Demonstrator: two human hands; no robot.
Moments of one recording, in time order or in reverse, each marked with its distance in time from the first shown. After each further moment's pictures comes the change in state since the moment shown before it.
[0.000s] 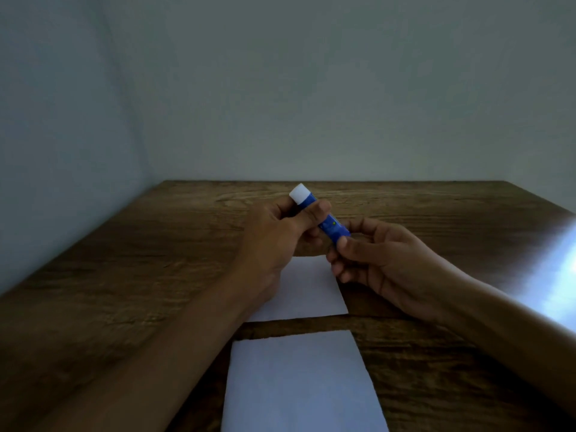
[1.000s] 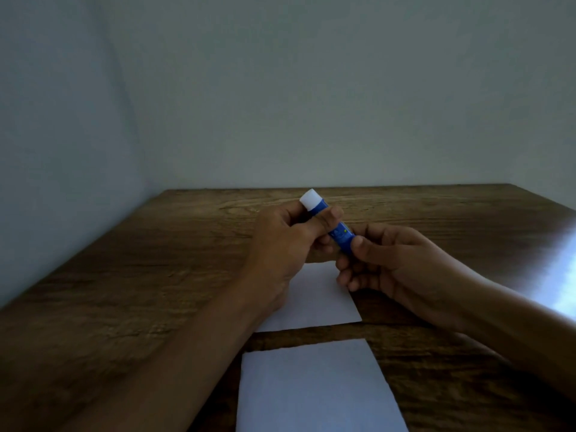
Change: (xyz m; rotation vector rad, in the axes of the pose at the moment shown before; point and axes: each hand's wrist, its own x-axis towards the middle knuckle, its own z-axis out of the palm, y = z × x) left_hand 0.001 -0.002 -0.002 0.024 -0.032 0.039; right_hand 0.004 0.006 -0.003 -0.099 -0.002 -0.050
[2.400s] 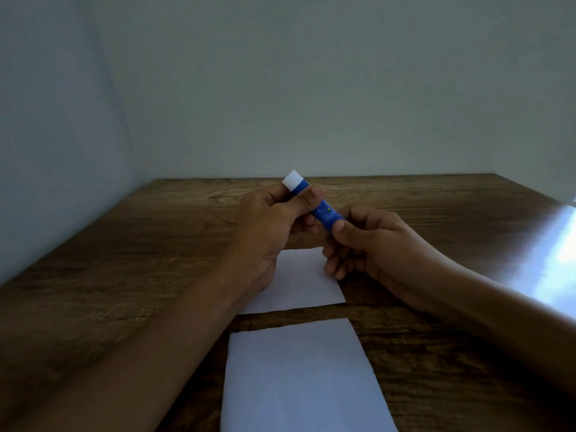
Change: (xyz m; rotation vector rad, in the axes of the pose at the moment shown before) left_hand 0.000 0.006 0.001 -0.067 -0.004 -0.001; right_hand 0.001 0.002 0.002 -0.135 0.012 -0.126
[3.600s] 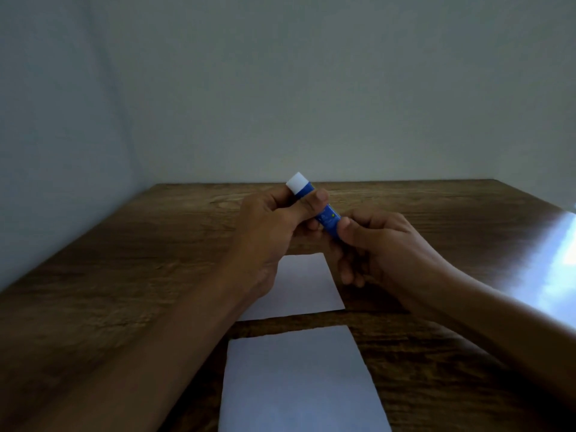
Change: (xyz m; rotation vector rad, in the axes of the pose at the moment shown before) left_hand -0.003 0.005 0.002 0.012 -0.019 0.032; right_hand -0.005 -0.007 0.002 -0.129 0.068 -0.083
